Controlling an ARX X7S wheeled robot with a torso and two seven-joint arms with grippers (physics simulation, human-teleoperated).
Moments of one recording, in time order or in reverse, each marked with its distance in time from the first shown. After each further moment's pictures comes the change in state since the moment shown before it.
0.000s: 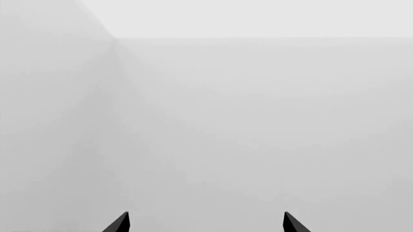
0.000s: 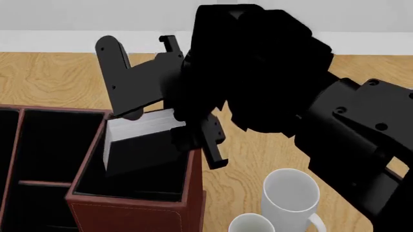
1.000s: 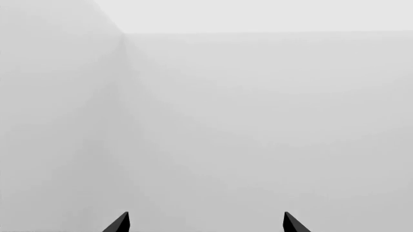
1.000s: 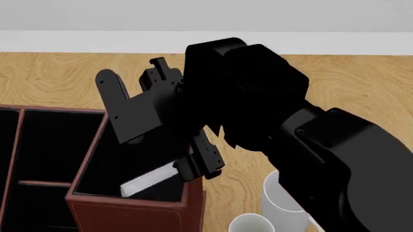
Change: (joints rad) left arm 0.087 -0.019 -0.042 0.000 0.013 0.044 0.008; right arm -0.130 -0.105 -0.012 0.254 -0.105 -0.259 0.083
